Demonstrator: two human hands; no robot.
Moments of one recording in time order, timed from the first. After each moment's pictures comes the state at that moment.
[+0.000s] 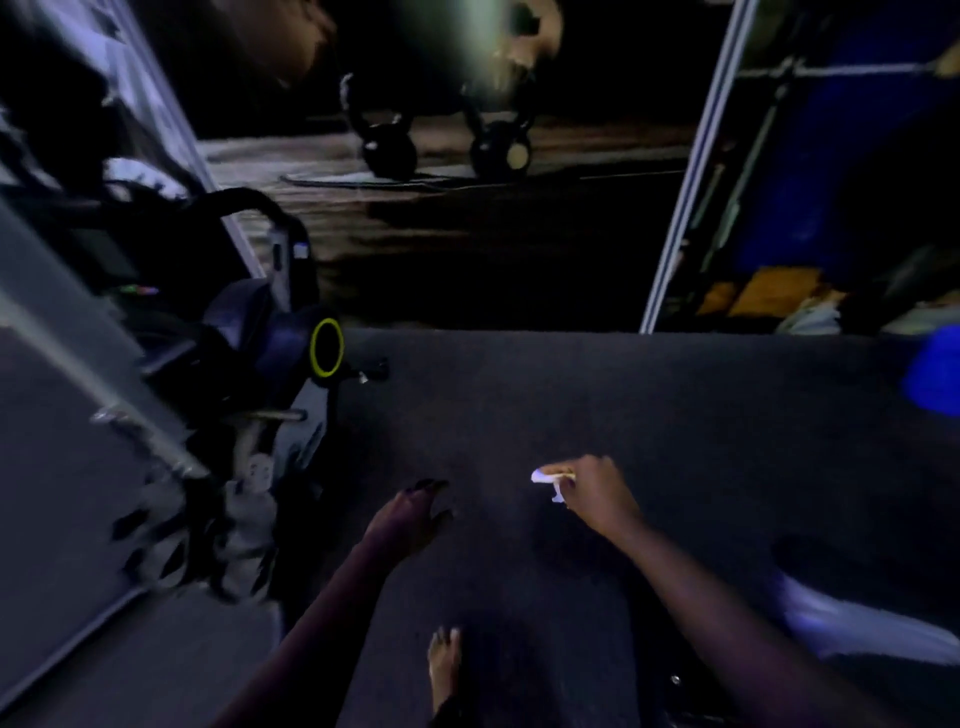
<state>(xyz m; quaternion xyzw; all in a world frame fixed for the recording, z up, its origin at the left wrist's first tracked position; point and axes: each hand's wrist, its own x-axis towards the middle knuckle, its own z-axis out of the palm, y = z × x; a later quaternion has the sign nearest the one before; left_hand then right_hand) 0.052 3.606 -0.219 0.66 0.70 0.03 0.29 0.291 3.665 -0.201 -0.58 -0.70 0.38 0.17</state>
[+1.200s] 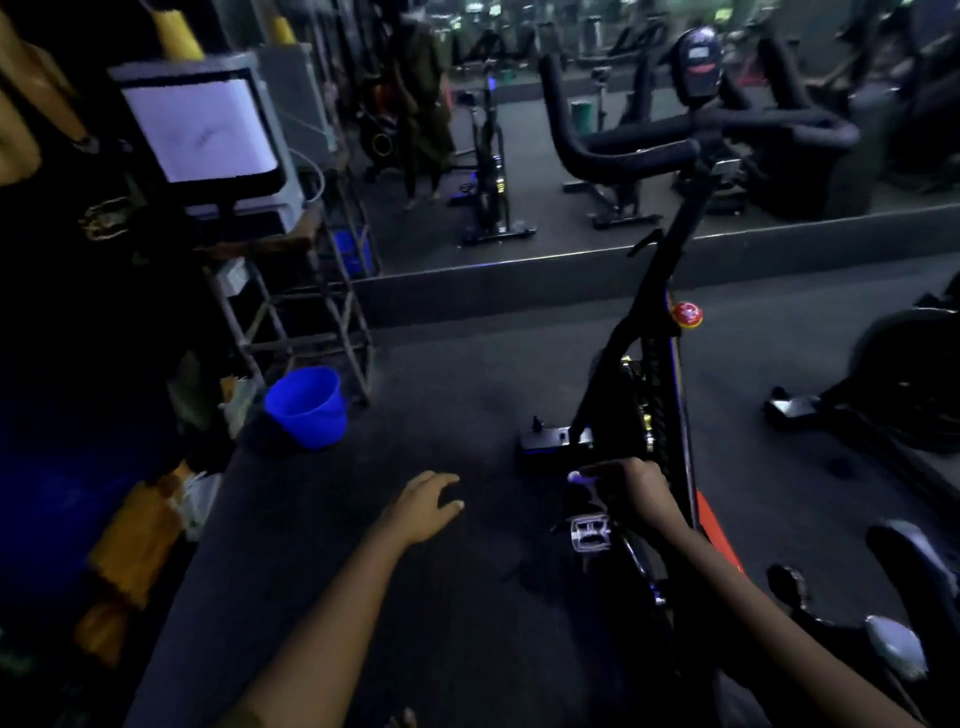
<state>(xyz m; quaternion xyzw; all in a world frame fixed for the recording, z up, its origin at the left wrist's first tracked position) 0.693 4.148 -0.208 0.96 -0.06 -0.16 0.22 0.671 3.866 -0.187 -0.95 0.01 0.03 0.30</state>
